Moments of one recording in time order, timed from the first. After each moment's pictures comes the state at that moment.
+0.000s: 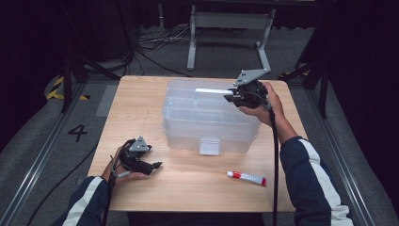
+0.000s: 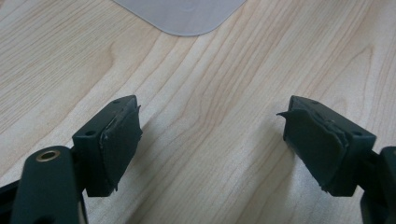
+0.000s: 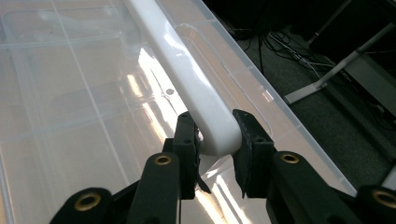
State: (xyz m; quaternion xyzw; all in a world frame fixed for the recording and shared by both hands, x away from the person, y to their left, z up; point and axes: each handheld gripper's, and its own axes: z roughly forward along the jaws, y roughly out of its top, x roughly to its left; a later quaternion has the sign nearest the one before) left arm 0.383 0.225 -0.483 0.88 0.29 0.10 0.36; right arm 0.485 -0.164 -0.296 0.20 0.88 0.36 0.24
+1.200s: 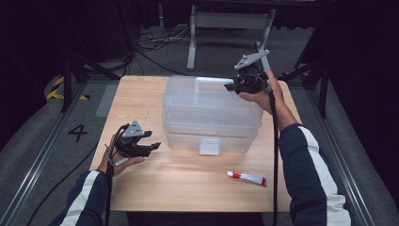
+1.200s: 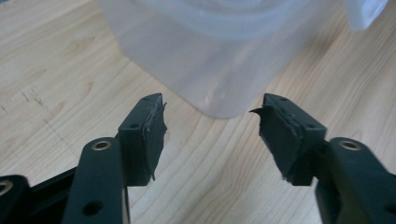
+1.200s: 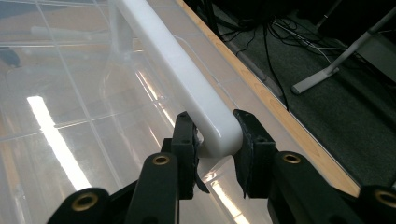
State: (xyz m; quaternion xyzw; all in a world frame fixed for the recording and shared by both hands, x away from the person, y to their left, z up) left arm 0.398 0.228 -0.425 0.85 0.30 0.16 0.41; right arm 0.516 -0.165 -0.272 0.24 0.88 0.36 0.20
